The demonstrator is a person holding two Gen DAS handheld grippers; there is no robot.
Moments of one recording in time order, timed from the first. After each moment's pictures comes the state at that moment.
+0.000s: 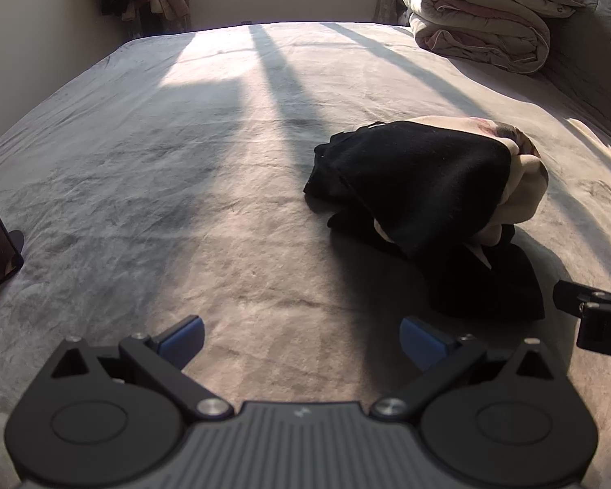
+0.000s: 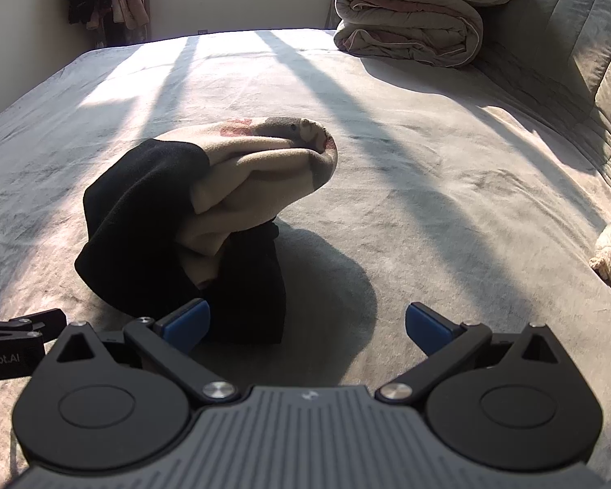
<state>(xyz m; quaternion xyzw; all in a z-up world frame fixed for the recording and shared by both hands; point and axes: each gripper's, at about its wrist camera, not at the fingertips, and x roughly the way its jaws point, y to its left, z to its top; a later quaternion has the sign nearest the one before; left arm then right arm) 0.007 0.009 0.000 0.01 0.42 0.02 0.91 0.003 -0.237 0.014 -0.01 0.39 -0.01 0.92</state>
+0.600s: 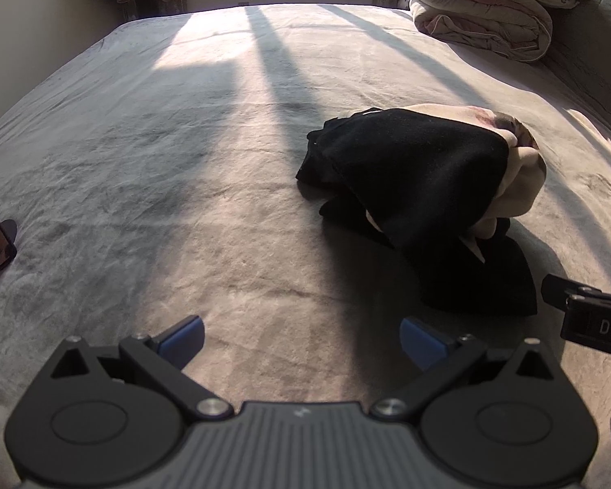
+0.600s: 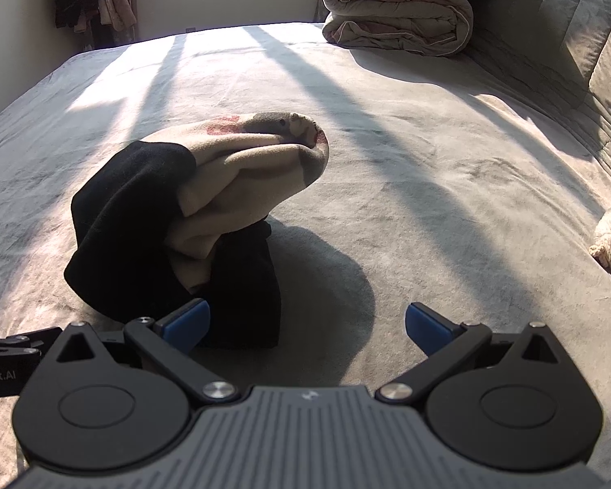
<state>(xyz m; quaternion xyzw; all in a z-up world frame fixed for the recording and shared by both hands) 0.013 0.006 0.002 0.01 0.45 0.02 0.89 0.008 -0.238 0.012 0.01 0.39 -0.02 0.92</state>
